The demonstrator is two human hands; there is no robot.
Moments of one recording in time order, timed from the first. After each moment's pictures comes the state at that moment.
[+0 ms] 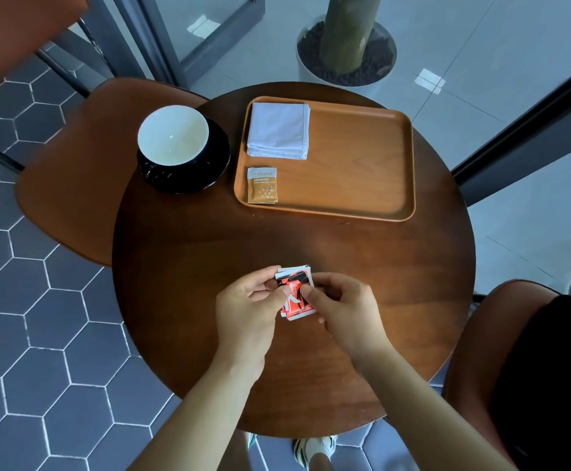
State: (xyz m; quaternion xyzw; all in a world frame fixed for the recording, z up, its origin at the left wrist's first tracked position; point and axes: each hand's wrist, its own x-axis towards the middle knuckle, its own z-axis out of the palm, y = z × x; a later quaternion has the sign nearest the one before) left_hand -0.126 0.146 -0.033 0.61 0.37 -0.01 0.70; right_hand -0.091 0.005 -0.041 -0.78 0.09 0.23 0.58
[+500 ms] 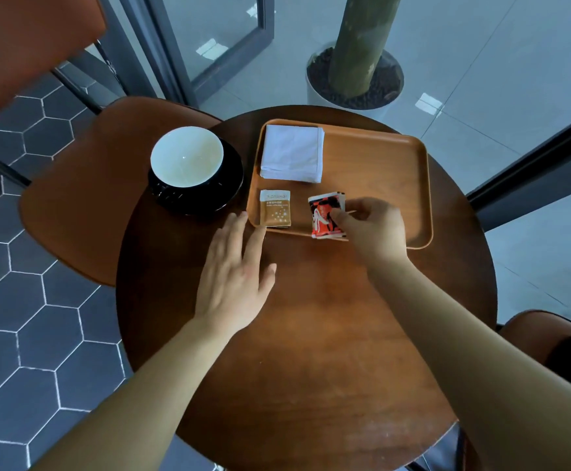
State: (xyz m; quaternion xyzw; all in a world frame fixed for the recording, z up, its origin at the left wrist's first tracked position) left_hand -0.059 0.222 -0.079 0.99 0.02 0.04 0.12; right_hand 0.049 0.031 -0.032 -0.88 0.08 0.08 0.47
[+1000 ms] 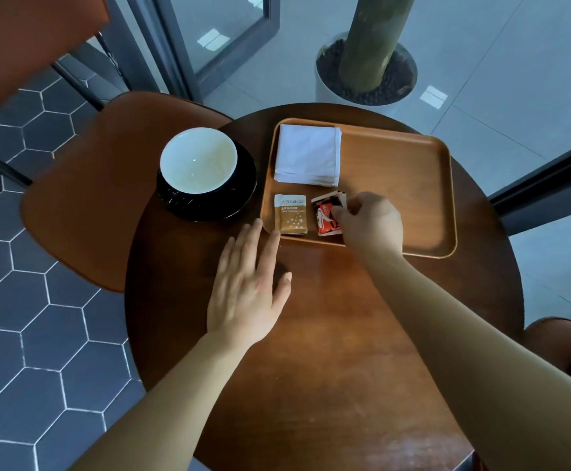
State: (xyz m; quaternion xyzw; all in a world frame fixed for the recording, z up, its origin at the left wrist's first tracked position) left_hand -0.057 0.229 -0.100 0.99 0.01 0.05 0.12; right_hand 0.076 0.062 -0.053 -0.94 0.07 0.08 0.33
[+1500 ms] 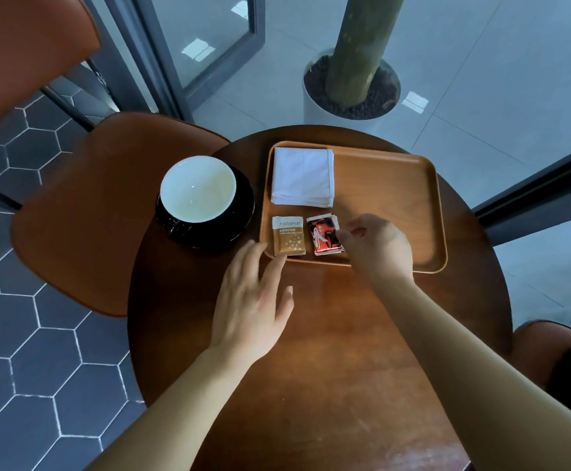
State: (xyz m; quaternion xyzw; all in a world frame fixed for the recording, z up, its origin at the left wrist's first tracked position) left_hand -0.045 0.236 -0.077 0.98 -0.02 0.05 0.17; right_hand 0.069 0.053 -0.037 -0.95 0.08 0.09 0.29
